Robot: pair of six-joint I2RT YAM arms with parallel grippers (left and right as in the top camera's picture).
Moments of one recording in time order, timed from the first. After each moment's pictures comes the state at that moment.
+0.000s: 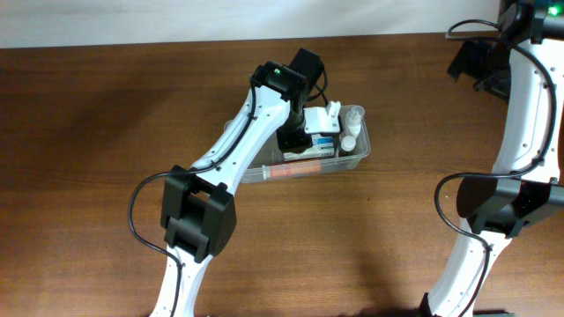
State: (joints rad) left arm -0.56 2.30 2.20 -1.31 0.06 0.84; right arm -0.22 2.23 2.61 -1.68 0.14 0.40
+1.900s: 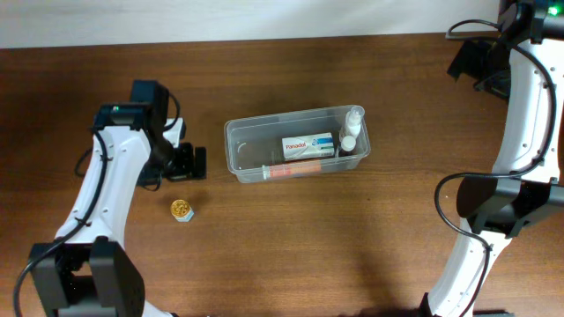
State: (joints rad) left arm -0.03 1.72 1.40 -1.22 0.05 -0.09; right arm -0.22 2.23 2.61 -1.68 0.14 0.40
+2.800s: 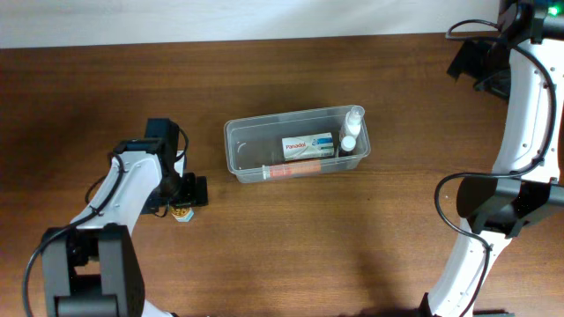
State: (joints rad) left arm -0.02 1.73 1.11 -0.98 -0.04 -0.13; right arm -0.22 2.23 2.61 -1.68 0.14 0.40
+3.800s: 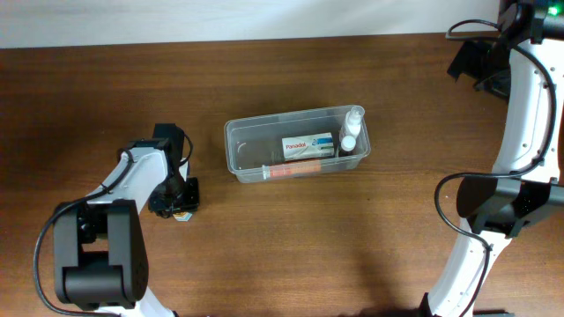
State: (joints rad) left arm -0.02 1.84 1.11 -0.95 -0.04 -0.14; right arm -0.22 2.23 2.61 -1.68 0.14 0.40
